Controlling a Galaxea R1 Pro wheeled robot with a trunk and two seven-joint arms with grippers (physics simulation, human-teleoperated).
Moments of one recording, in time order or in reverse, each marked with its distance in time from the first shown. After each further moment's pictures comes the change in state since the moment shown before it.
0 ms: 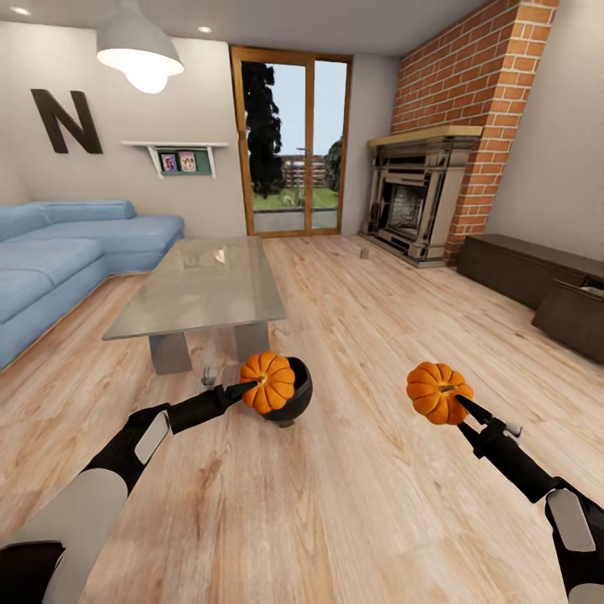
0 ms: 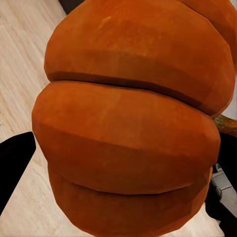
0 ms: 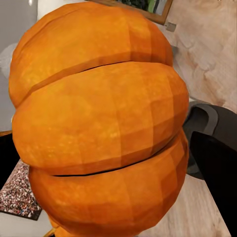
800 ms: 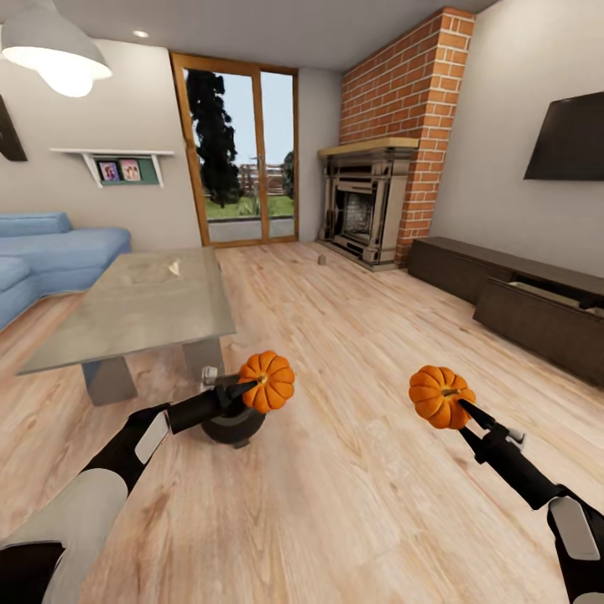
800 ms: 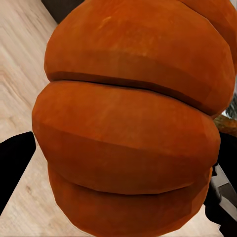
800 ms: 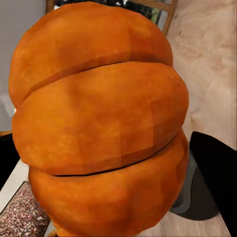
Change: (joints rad) left arm 0.000 0.000 -0.002 -0.002 0.002 -0.005 0.000; right arm 0.021 -0.002 0.000 0.007 -0.036 0.000 -0.002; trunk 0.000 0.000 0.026
